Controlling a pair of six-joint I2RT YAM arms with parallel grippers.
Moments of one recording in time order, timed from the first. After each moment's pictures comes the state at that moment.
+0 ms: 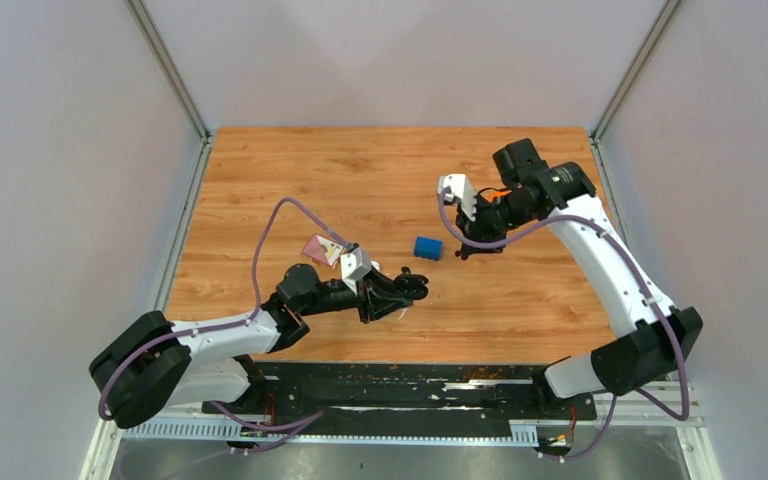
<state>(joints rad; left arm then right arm) -0.85 1.17 0.34 0.92 0.56 -0.27 0.40 1.45 1.53 -1.26 -0.60 -0.82</state>
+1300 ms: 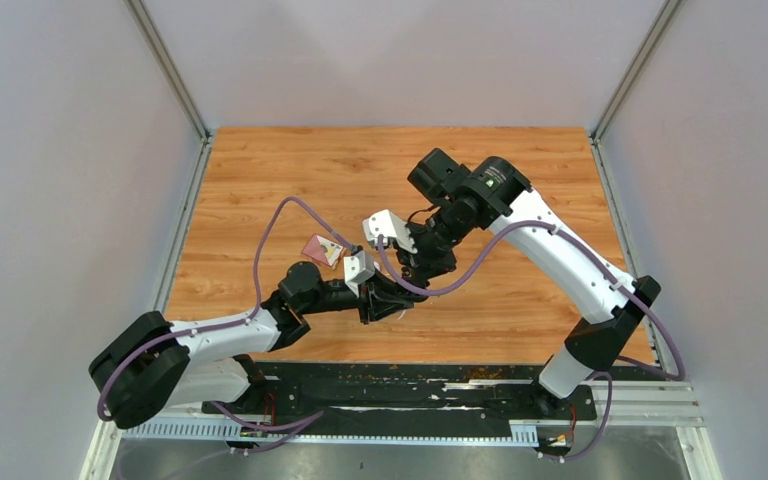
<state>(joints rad) -0.85 1.18 0.36 0.87 0.60 -0.20 0.83 1.62 1.91 -1.51 -0.58 -0.88</state>
